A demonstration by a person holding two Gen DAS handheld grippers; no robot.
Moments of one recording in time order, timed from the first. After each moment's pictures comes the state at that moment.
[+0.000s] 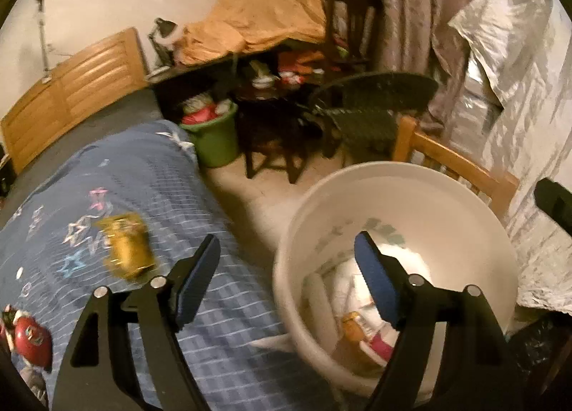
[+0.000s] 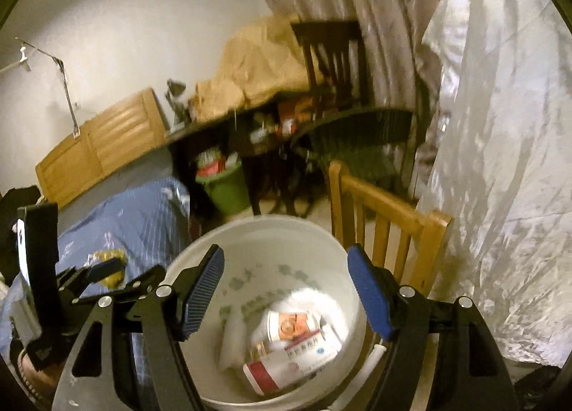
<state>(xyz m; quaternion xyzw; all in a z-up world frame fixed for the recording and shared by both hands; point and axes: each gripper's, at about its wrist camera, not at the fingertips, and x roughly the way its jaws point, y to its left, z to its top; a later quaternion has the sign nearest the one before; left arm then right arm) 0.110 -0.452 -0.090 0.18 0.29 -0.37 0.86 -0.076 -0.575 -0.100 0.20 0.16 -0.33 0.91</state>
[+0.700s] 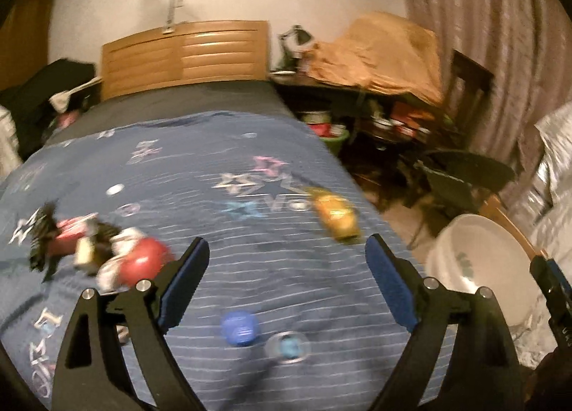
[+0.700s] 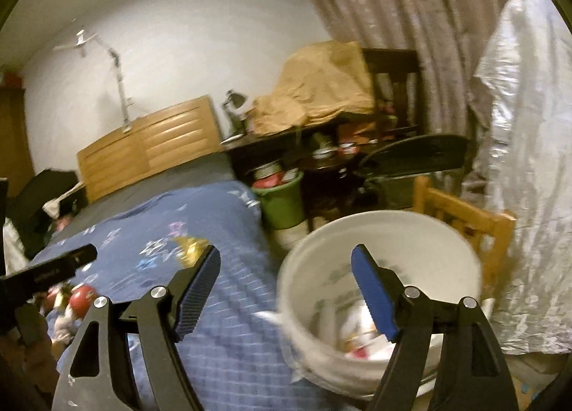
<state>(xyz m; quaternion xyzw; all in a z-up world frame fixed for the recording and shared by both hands) 0.153 -0.215 -0.040 0.03 0.29 -0.21 0.93 -0.015 -0.413 -0.095 0.15 0.16 -0.23 0.95</state>
